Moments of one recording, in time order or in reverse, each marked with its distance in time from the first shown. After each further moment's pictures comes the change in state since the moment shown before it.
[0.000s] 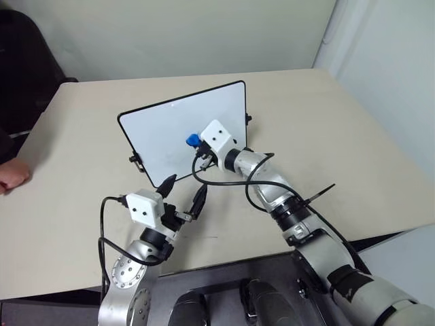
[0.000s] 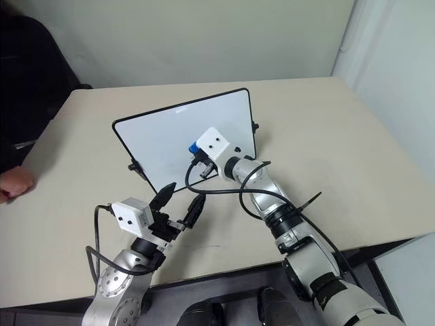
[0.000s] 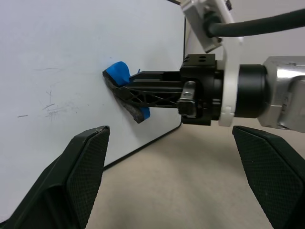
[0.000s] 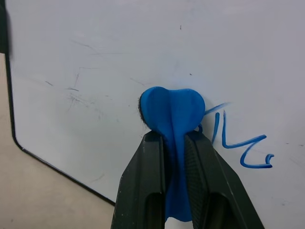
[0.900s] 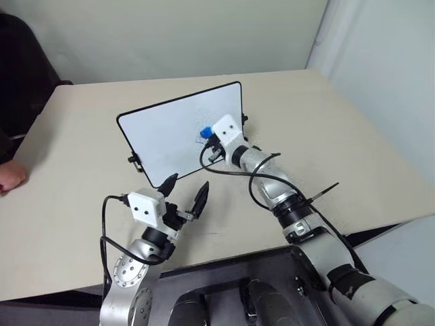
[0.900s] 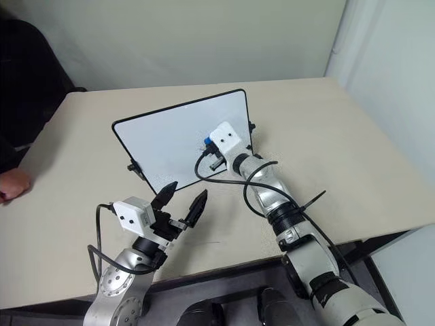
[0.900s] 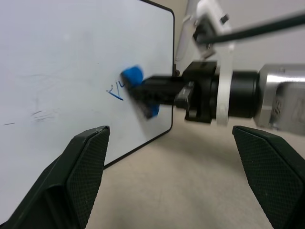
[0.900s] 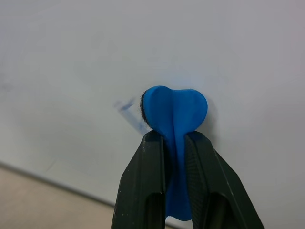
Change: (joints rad) left arm -0.011 0.001 -0.011 -0.001 0.003 -0.001 0.003; right arm 0.020 0.026 -0.030 0.018 -0.036 0.025 -0.037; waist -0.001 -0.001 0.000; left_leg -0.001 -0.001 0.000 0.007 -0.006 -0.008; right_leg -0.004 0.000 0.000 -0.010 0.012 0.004
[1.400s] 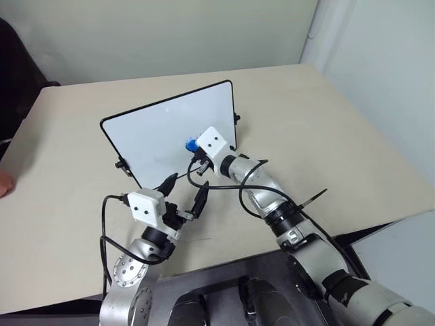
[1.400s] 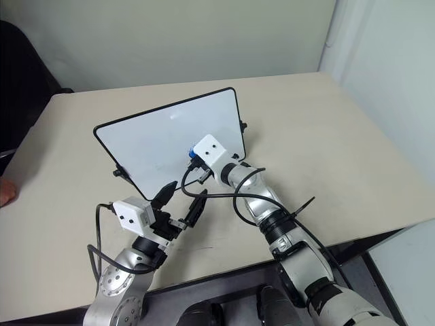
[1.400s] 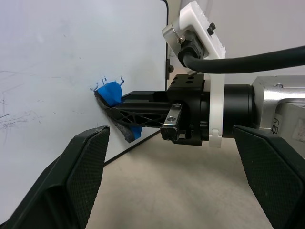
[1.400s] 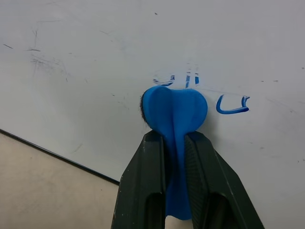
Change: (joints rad) left arm -0.002 0.001 0.001 0.000 0.000 0.000 0.000; right arm 0.004 0.028 0.023 -0.006 -0.021 0.004 0.003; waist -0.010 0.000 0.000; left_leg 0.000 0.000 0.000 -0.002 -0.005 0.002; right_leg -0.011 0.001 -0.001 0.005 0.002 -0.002
